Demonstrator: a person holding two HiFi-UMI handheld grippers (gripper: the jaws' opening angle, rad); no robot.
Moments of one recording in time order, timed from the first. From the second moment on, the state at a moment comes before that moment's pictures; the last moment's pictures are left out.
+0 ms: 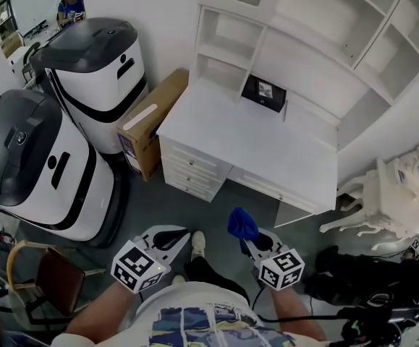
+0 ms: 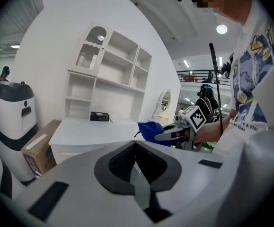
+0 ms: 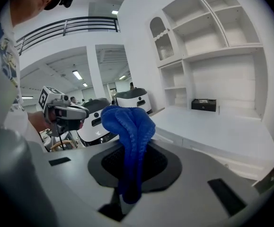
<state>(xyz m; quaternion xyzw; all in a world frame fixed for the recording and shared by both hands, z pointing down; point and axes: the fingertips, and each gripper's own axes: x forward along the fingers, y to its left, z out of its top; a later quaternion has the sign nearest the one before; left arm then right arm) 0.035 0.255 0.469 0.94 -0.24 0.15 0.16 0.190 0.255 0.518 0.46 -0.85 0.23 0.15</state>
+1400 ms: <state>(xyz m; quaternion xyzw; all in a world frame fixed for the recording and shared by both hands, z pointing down) -0.020 -0.078 0.446 0.95 -0.26 0.15 0.13 0.139 -0.145 0.482 0.44 -0.87 0.11 0.17</state>
